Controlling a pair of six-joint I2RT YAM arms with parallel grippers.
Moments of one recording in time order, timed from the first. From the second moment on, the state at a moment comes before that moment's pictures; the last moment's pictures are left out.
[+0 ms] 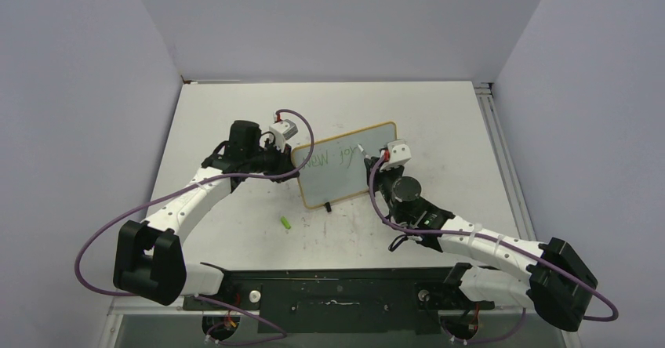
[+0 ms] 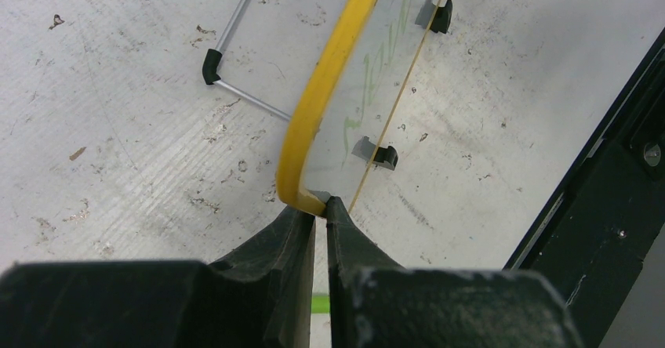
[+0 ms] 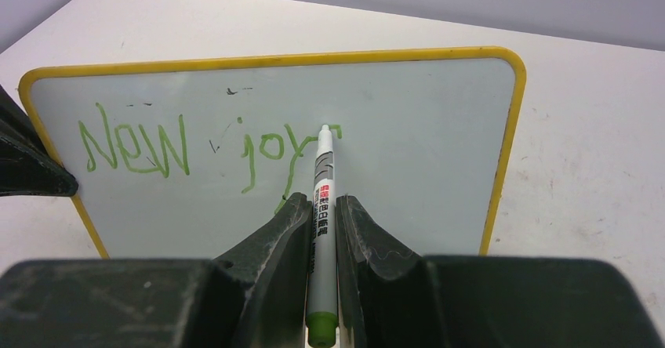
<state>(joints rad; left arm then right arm) -0.33 1.34 0.93 -0.34 0.56 0.06 0.86 1.10 0.53 0.48 0.52 0.11</state>
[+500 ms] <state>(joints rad) -0.33 1.34 0.93 -0.34 0.56 0.06 0.86 1.10 0.52 0.47 0.51 0.13</state>
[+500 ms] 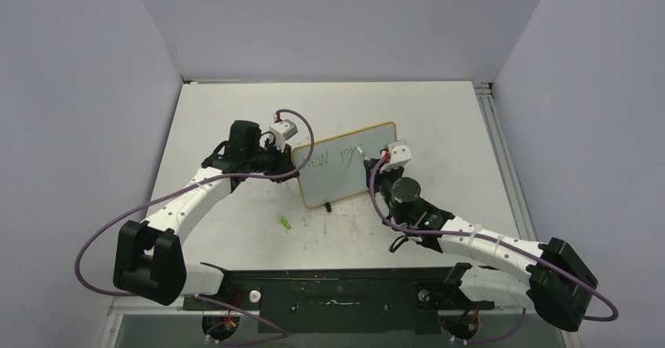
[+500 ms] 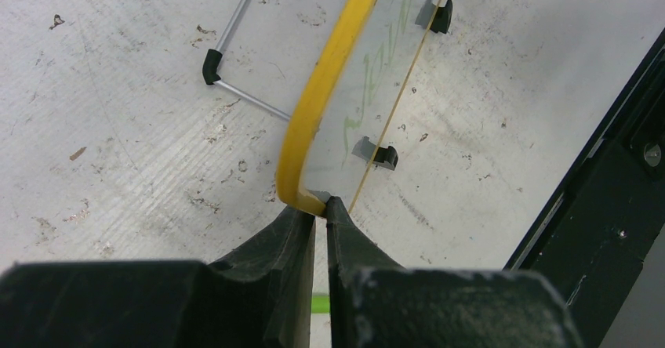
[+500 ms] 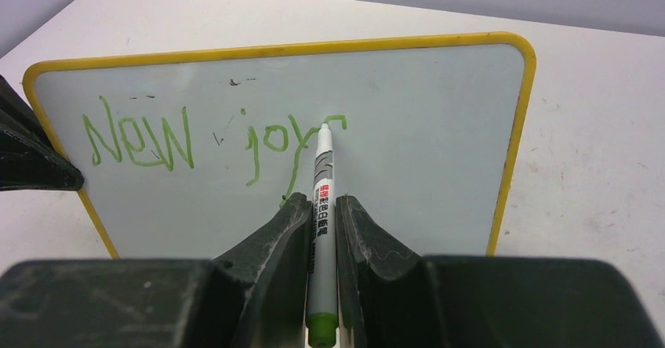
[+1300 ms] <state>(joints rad) -0.33 1.34 0.93 -0.34 0.56 0.06 0.87 1.09 0.51 0.45 0.55 0.16</state>
